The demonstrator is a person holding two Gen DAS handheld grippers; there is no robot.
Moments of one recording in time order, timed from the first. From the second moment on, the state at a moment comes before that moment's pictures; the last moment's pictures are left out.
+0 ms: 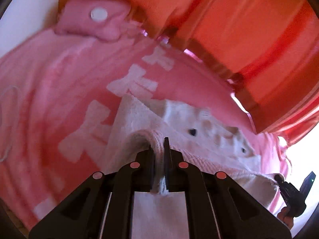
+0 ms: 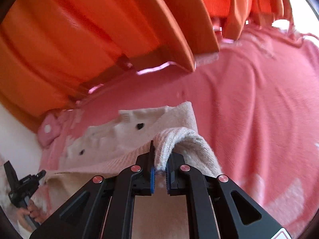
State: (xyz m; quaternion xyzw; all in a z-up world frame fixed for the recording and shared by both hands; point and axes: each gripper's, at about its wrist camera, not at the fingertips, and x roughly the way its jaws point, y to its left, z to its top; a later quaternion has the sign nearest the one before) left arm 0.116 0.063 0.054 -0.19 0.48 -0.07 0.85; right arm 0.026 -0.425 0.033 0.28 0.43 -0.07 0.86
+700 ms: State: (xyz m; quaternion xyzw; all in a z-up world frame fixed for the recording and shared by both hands) left arm 0.133 0.080 0.041 -0.16 0.40 0.00 0.90; right arm 0.051 -0.453 -0.002 0.29 0.40 -0.07 0.87
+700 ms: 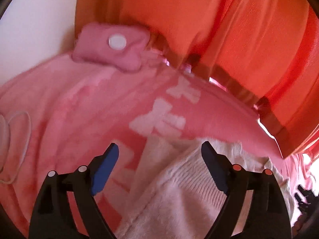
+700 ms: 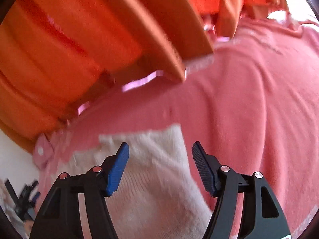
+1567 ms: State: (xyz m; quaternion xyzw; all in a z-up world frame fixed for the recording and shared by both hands) left arm 0.066 0.090 0.019 -0.15 0.46 -0.08 0.87; right arm 0.132 -0.223 0.072 0.09 0.44 0.17 0.88
